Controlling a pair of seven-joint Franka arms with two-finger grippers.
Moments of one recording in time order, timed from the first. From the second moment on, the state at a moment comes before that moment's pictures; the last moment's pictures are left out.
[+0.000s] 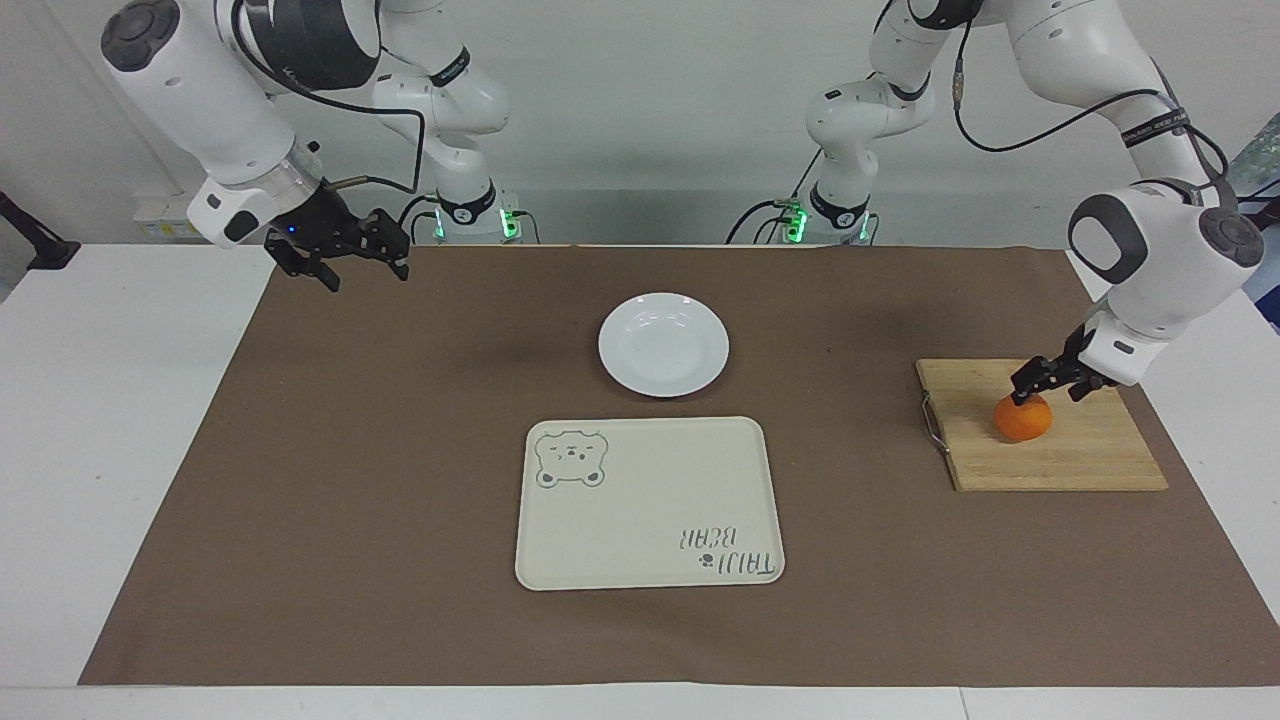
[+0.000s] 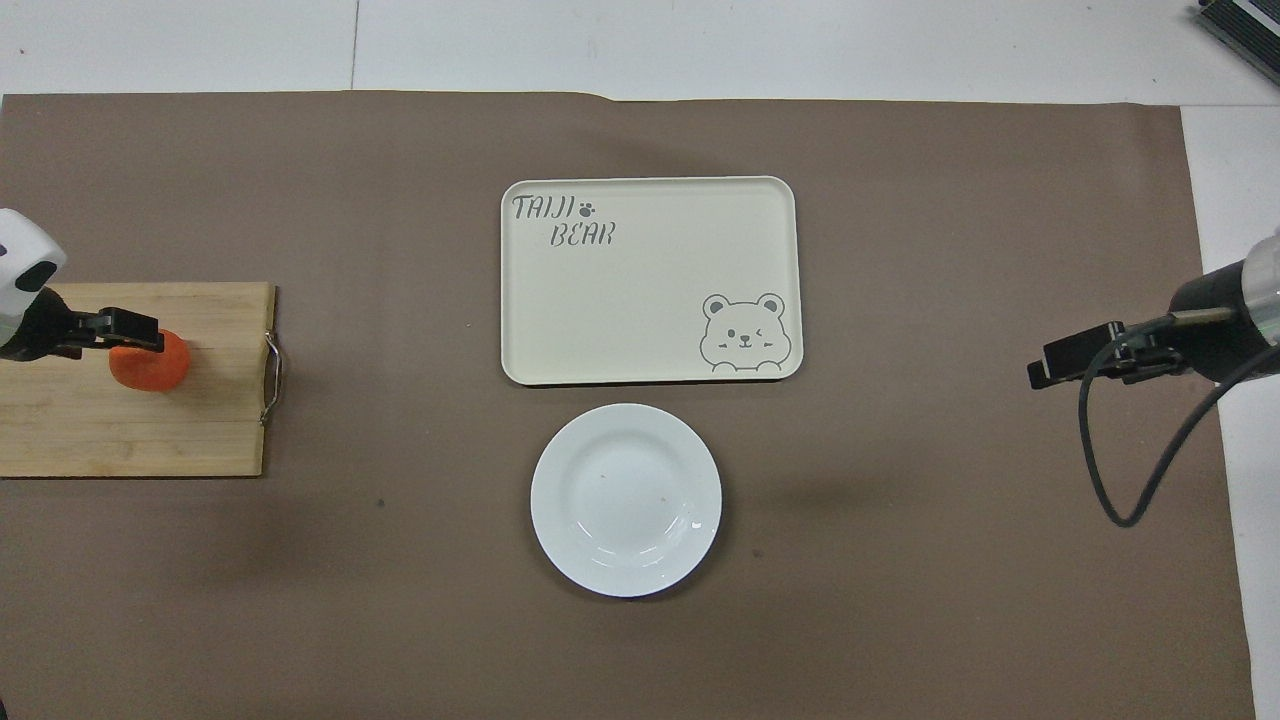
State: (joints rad) left arm 0.24 0.22 -0.05 -1.91 -0.01 2.13 0.18; right arm -0.06 0.00 0.02 -1.69 0.23 1.54 -0.14
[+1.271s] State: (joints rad) left arm 0.24 0.27 -0.05 -1.96 -0.01 2.23 0.32; right arm 0.09 0.05 0.02 -2.09 0.68 1.80 -0.42
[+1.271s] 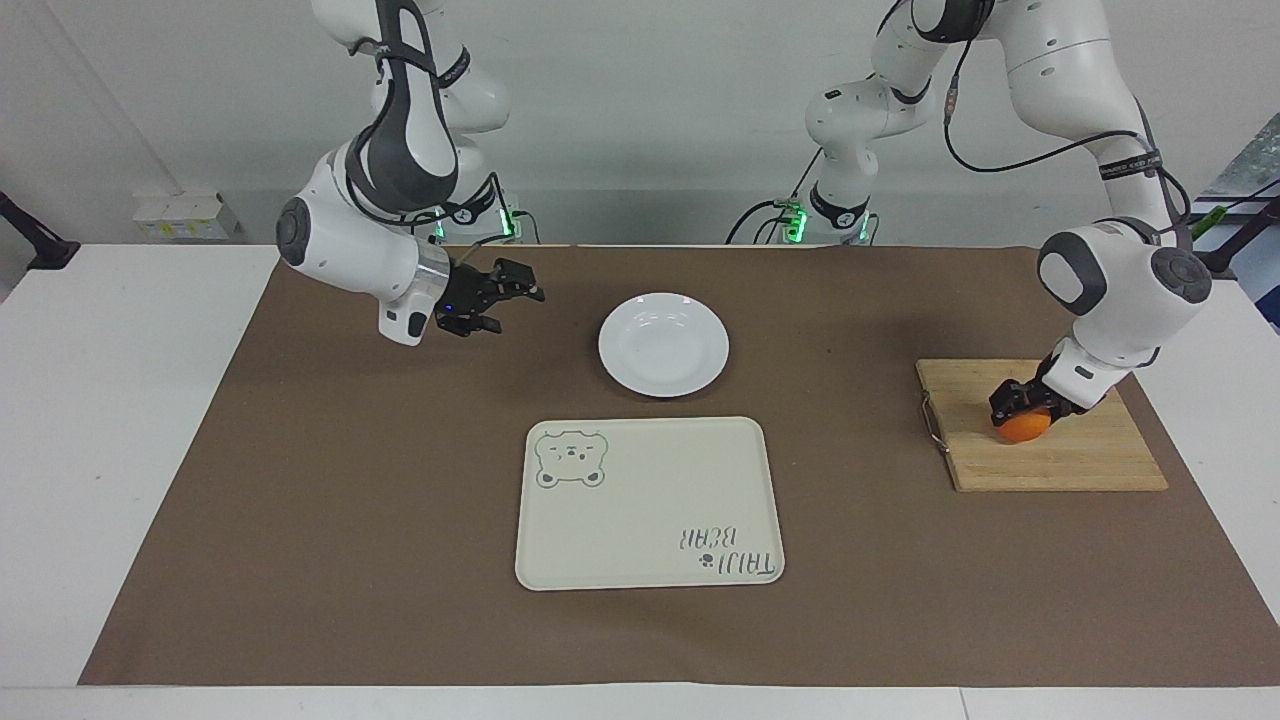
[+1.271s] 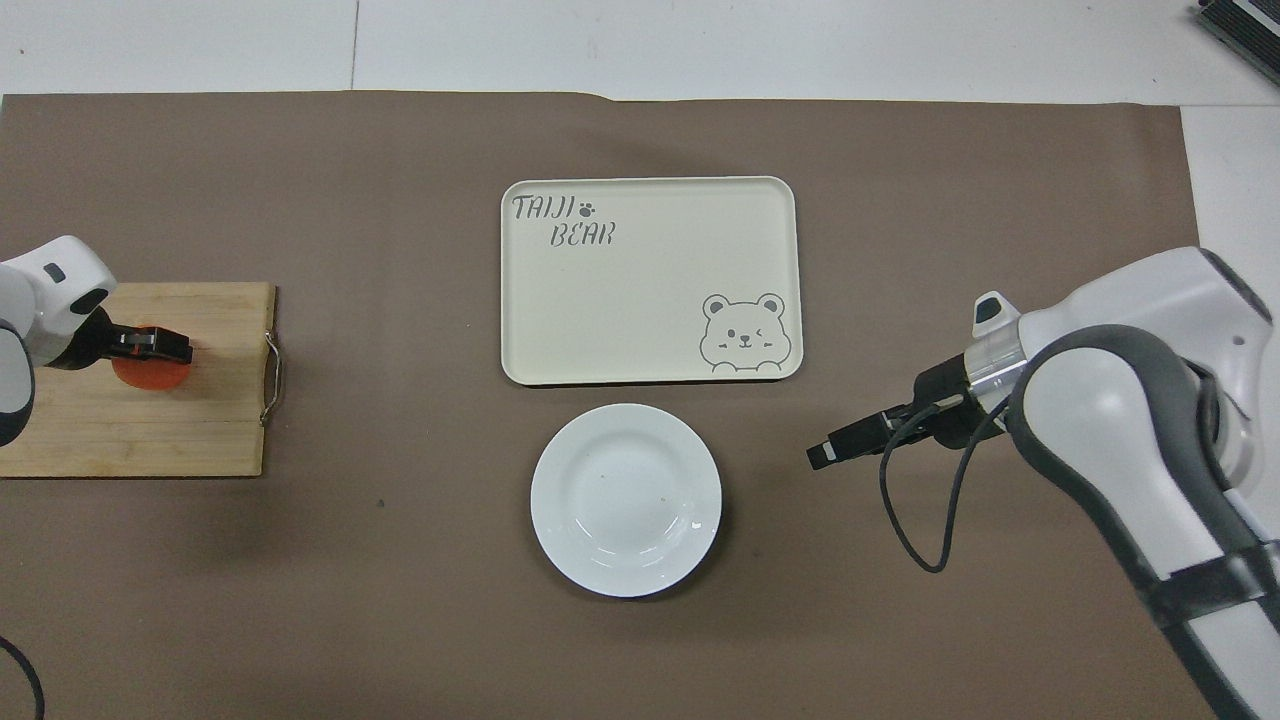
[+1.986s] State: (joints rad) left arm 0.19 0.20 -0.06 -1.90 -0.01 2.11 0.36; right arm 0.19 0.09 0.02 -2.27 0.88 2.02 -0.52
